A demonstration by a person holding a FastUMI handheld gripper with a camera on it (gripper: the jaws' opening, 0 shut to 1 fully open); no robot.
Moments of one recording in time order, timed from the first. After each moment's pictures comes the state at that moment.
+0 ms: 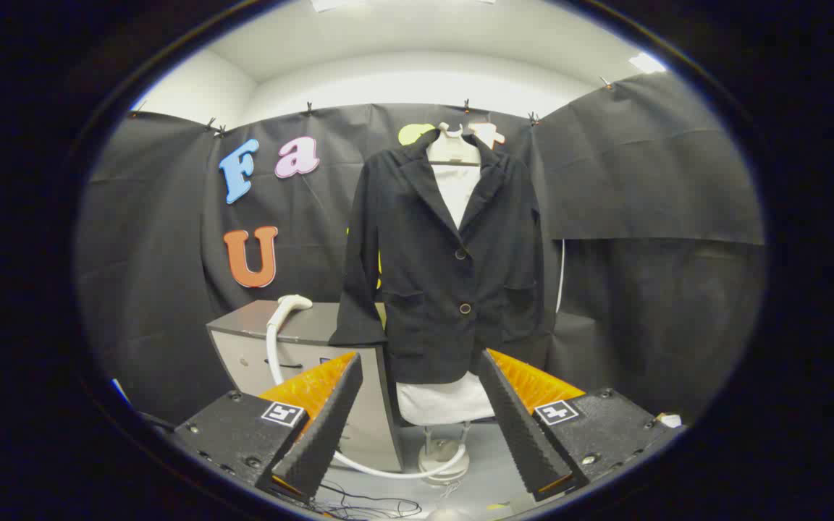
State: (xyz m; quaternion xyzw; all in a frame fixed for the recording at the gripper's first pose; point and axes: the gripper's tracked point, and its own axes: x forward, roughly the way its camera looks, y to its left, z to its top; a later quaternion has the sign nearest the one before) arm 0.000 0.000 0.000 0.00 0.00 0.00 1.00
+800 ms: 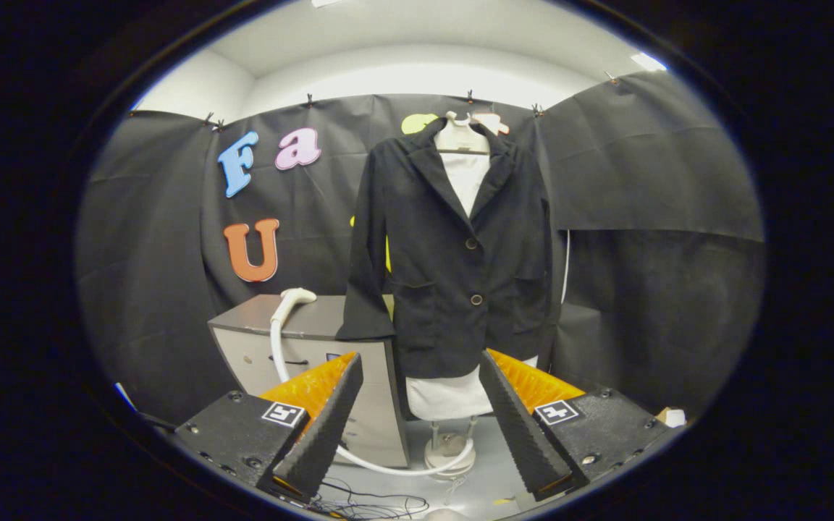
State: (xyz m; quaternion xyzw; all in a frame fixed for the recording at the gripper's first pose) arm 0.017 0.026 -0.004 0.00 0.02 0.00 1.00
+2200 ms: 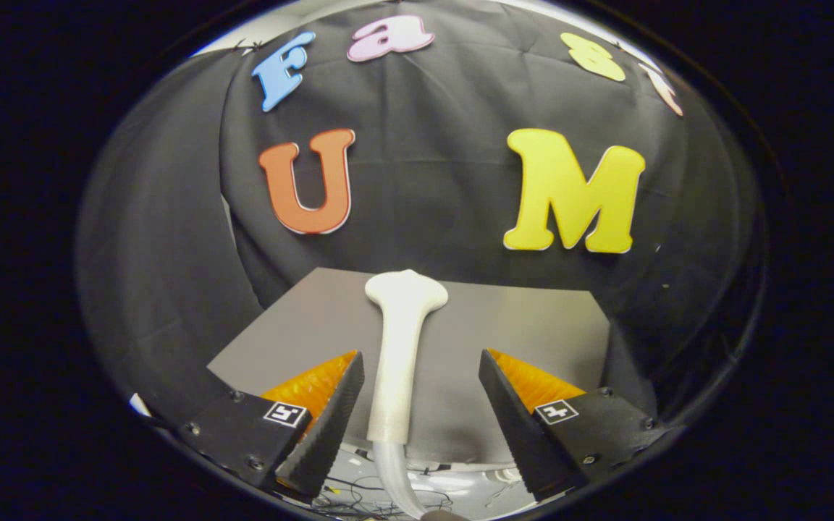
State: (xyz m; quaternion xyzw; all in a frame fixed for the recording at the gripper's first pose) arm 0.363 0.357 -0.039 -0.06 0.21 0.13 0.97
